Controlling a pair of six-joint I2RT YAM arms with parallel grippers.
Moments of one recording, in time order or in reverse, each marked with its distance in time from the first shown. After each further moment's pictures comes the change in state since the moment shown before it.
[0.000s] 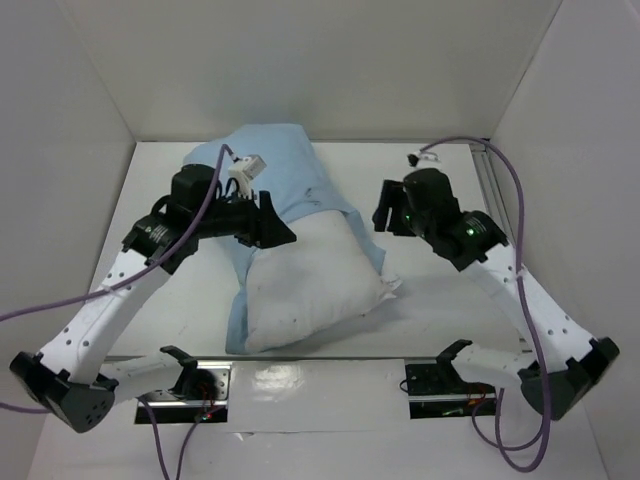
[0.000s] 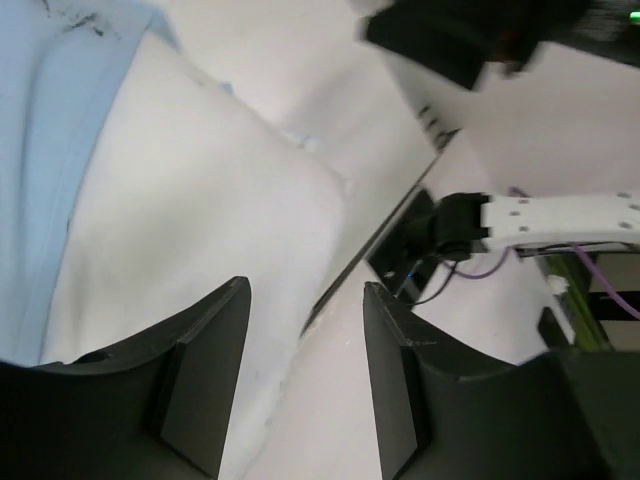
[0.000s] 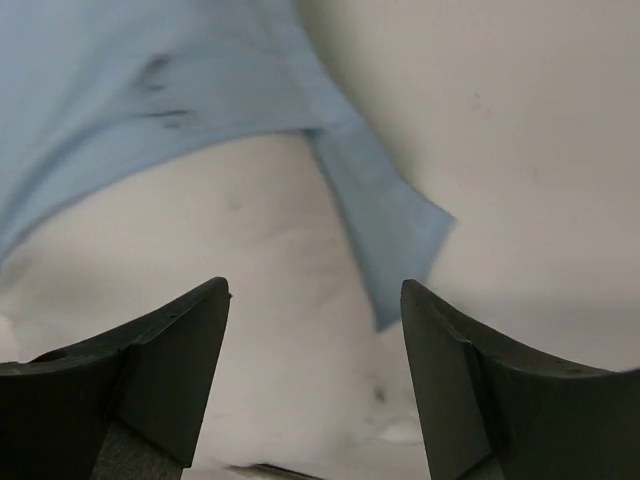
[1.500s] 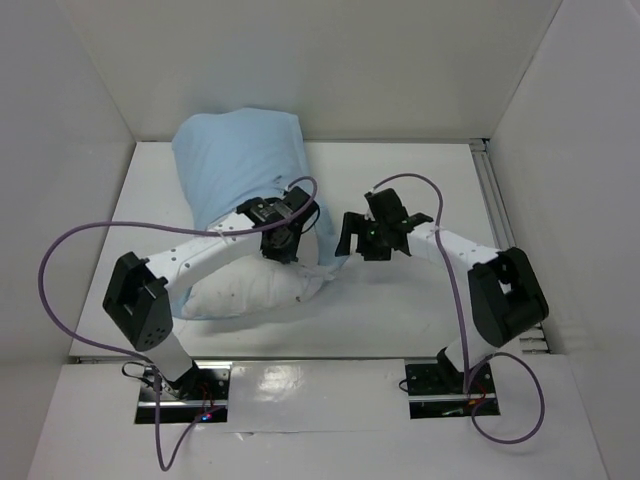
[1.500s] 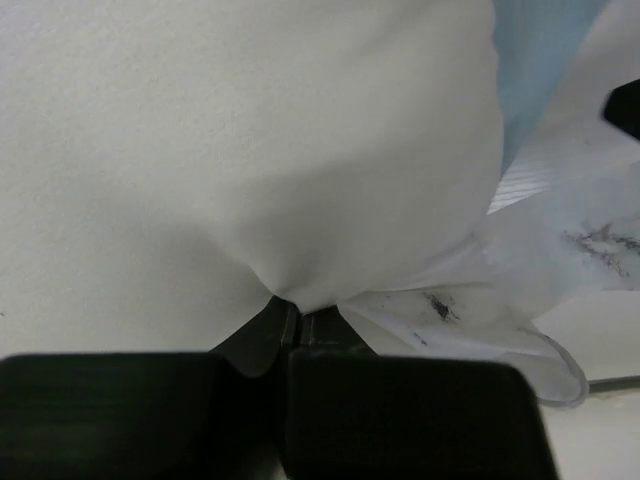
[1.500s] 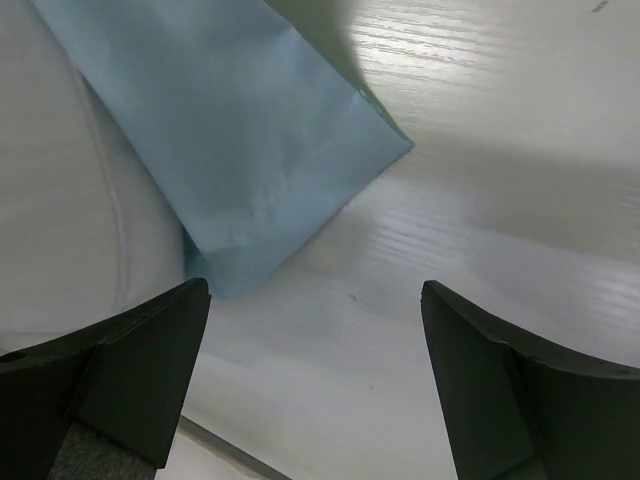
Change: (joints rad) left arm -0.294 0.565 0.139 -0.363 -0.874 -0.051; right arm -0.150 0.352 -0.378 0.413 -0.464 0.079
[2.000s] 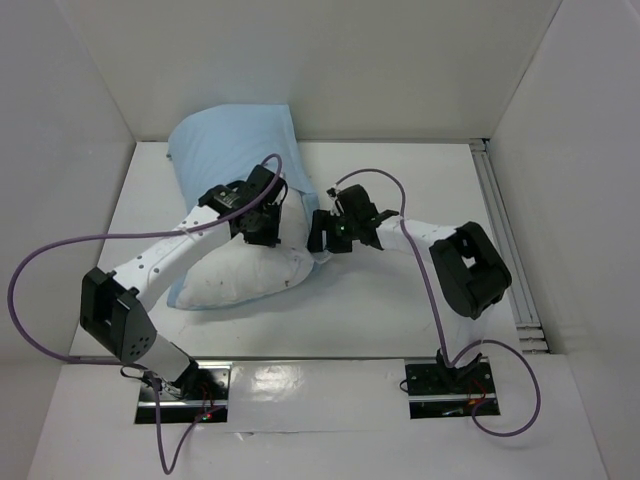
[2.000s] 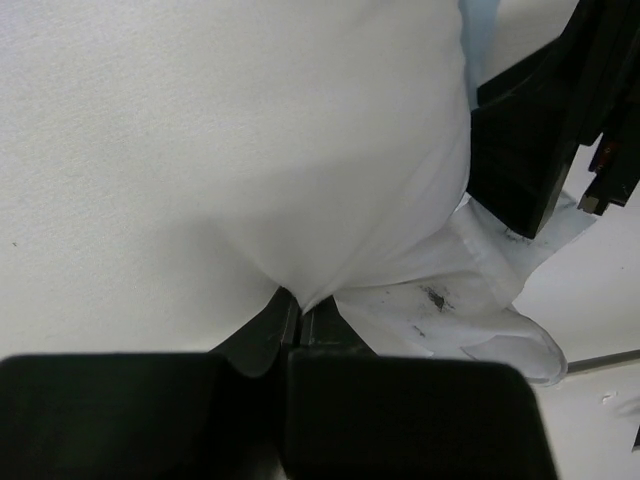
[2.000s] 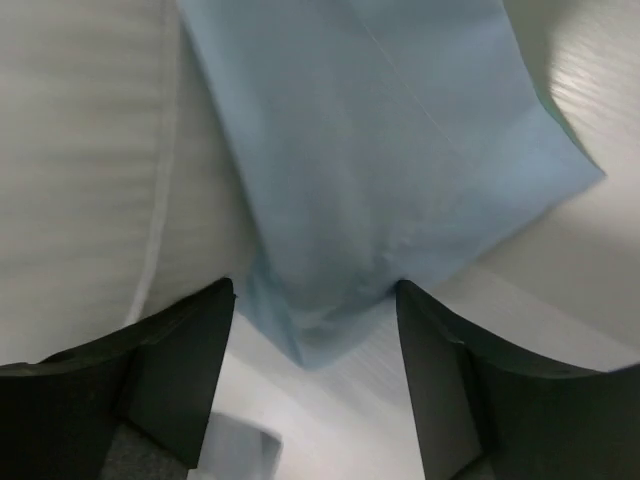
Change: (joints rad) left arm 0.171 -0.123 0.002 0.030 0.148 0.048; right arm 0.102 0.259 0.141 0.206 -0.154 -0.021
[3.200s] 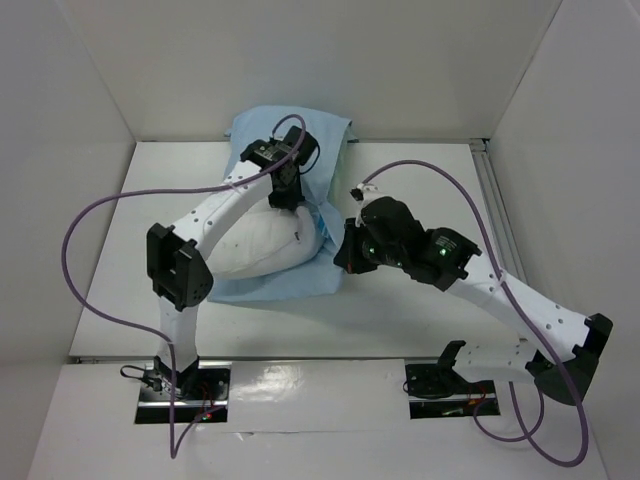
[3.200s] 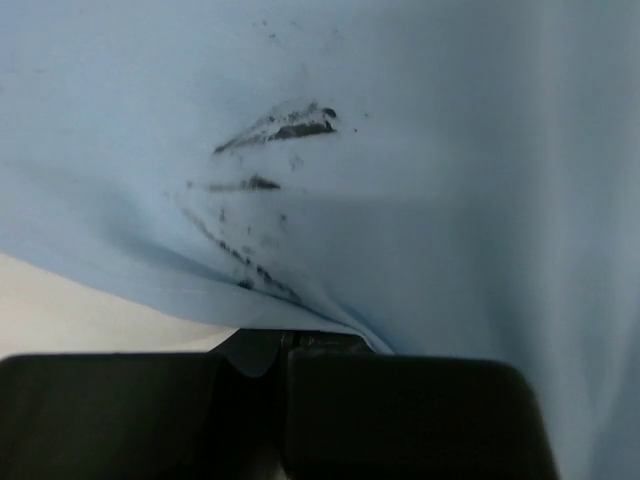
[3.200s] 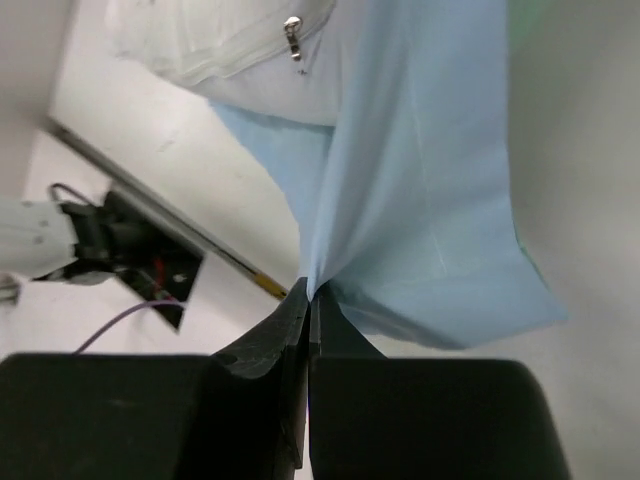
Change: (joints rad) left arm 0.021 0.432 0.645 -0.245 -0.190 -0.189; right arm 0.330 -0.662 0.133 -0.564 0.358 0.069
